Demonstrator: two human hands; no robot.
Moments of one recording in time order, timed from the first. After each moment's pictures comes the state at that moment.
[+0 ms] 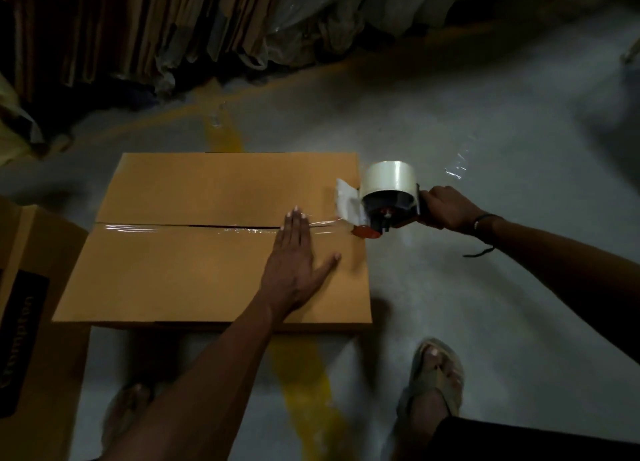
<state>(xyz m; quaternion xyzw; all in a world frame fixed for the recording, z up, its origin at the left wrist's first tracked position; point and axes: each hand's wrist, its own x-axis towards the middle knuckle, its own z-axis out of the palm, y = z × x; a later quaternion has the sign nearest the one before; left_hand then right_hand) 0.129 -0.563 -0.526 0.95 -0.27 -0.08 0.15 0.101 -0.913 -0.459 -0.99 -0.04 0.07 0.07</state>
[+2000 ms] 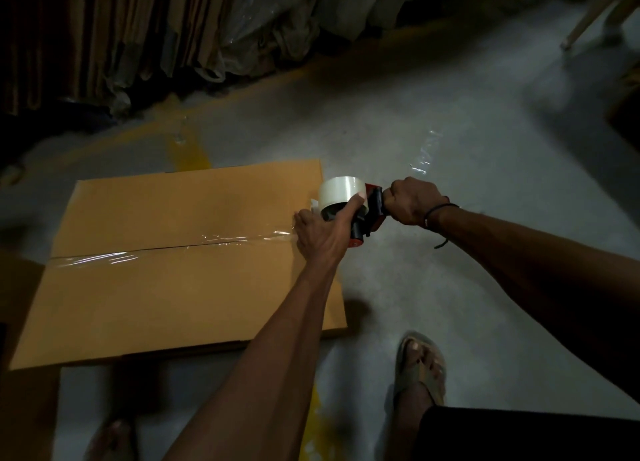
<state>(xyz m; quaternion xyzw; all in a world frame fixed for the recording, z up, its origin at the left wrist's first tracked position) 0.127 -0.709 -0.454 0.82 0.12 -0.22 0.52 0.110 -0.904 -0.441 -0.98 0.16 0.14 0.07</state>
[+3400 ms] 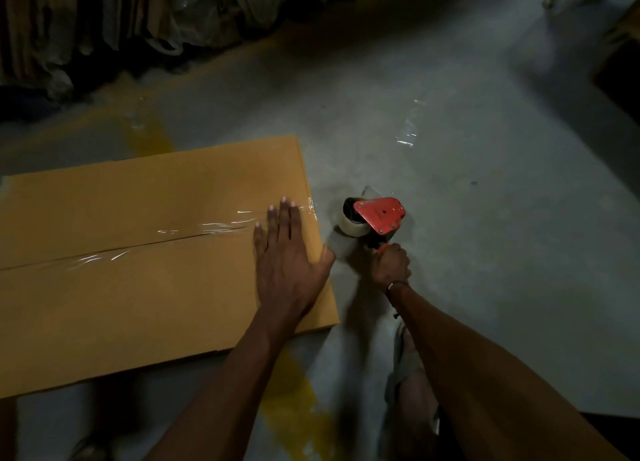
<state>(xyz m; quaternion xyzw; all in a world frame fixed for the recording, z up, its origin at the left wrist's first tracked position) 0.098 -0.635 -0.522 0.95 -0.26 -0.04 0.15 0.024 -0.822 -0.616 -0.79 0.53 0.10 0.30</state>
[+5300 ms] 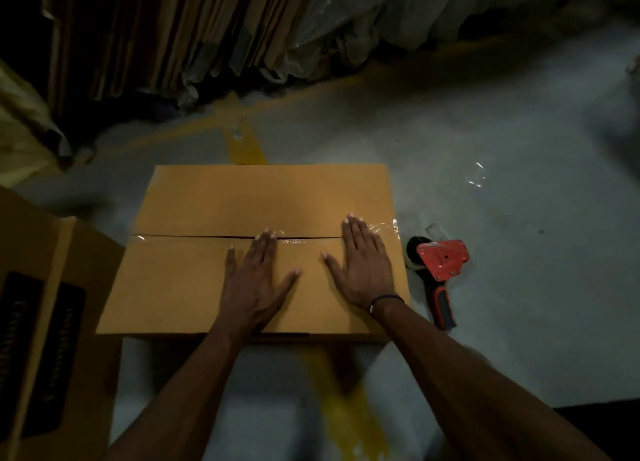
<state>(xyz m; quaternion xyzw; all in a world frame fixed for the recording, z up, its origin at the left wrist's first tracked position) 0.158 -0.431 -0.494 0.96 -0.24 -0.08 0.06 0.102 -0.653 -0.507 -0.98 0.14 0.03 0.15</state>
